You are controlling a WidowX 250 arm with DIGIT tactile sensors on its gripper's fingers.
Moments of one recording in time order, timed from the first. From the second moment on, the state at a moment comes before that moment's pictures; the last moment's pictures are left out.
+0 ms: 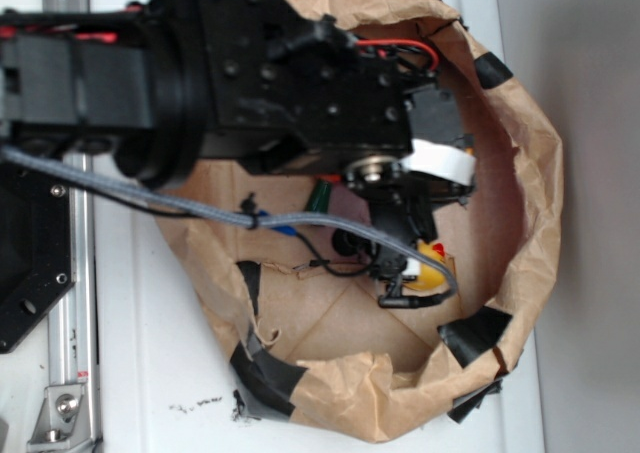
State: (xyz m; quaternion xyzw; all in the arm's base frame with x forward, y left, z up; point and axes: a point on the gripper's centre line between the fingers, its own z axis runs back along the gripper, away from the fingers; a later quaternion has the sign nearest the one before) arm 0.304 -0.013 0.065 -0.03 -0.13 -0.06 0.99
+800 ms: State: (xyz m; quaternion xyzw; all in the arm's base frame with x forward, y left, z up) arm 0.315 -0.020 0.066 -0.05 -0.14 -0.08 0.99
